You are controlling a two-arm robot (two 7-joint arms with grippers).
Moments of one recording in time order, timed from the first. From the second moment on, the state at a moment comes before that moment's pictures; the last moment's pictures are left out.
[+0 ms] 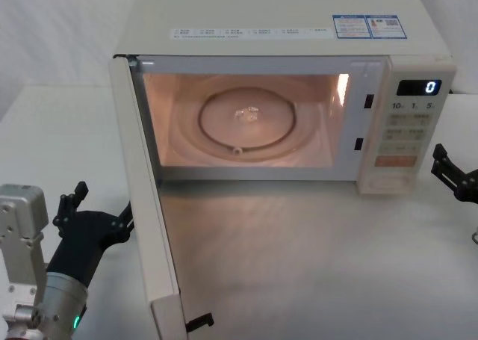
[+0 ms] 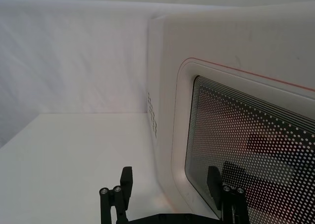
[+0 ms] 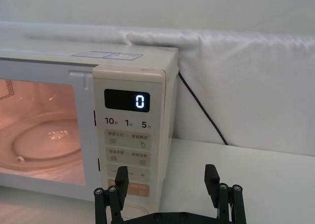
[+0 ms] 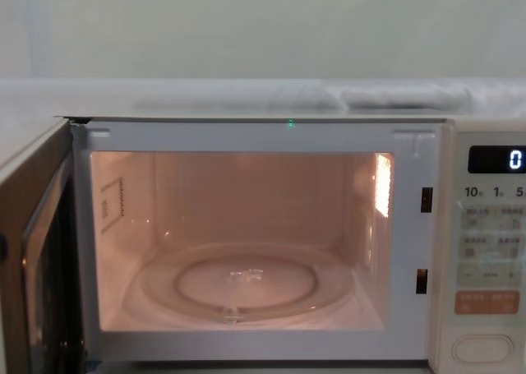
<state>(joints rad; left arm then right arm) 0.27 0.24 0.04 -1.85 -0.25 -0.02 -0.02 -0.16 0.18 -0.01 -1.93 0.14 0.14 0.13</state>
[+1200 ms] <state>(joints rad) 0.27 0.24 0.04 -1.85 -0.25 -0.02 -0.02 -0.16 0.18 -0.01 -1.93 0.14 0.14 0.13</state>
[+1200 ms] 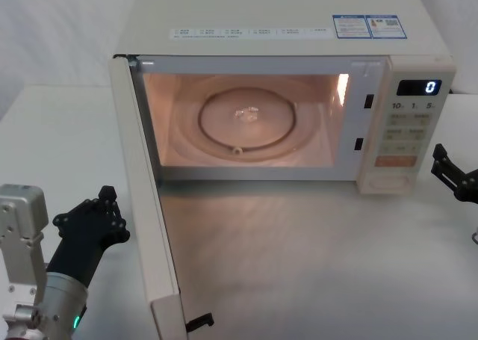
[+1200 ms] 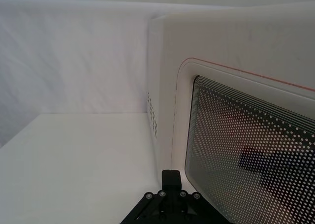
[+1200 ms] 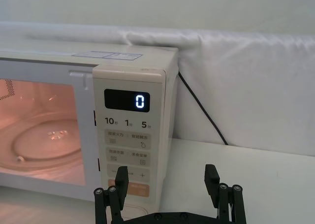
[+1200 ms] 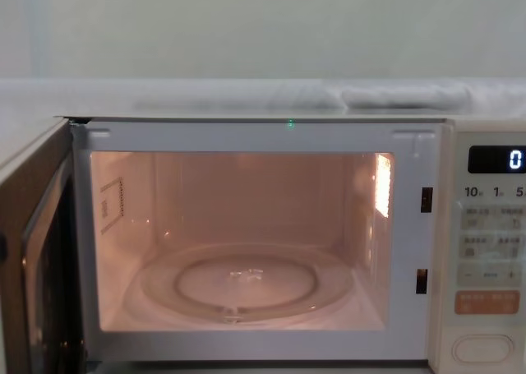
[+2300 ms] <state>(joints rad) 0.31 0.26 -0.11 -2.05 -0.24 0.08 -0.11 -0.16 0.18 -0.01 -1.93 0.14 0.14 0.13</state>
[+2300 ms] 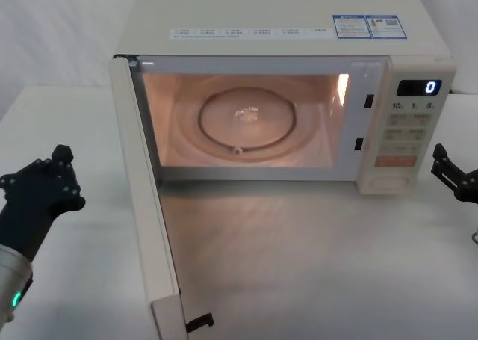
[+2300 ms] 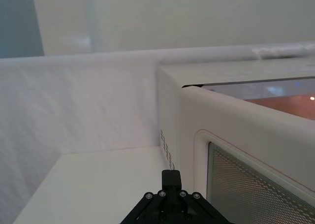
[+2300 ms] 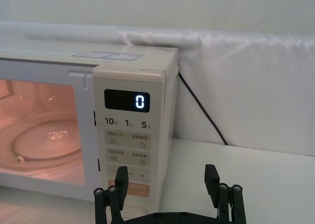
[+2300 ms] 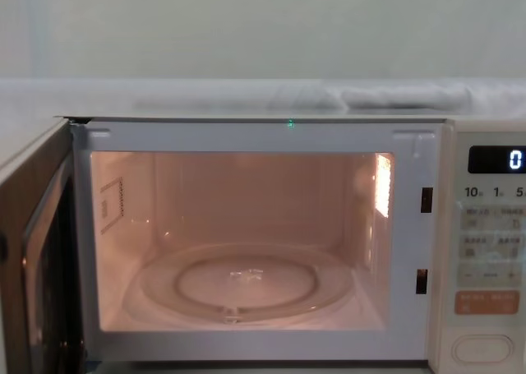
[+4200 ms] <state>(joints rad) 0.22 0.27 0.19 -2.03 -0.27 0.05 -0.15 -0.16 0.18 -0.01 -1.93 0.14 0.14 0.13</state>
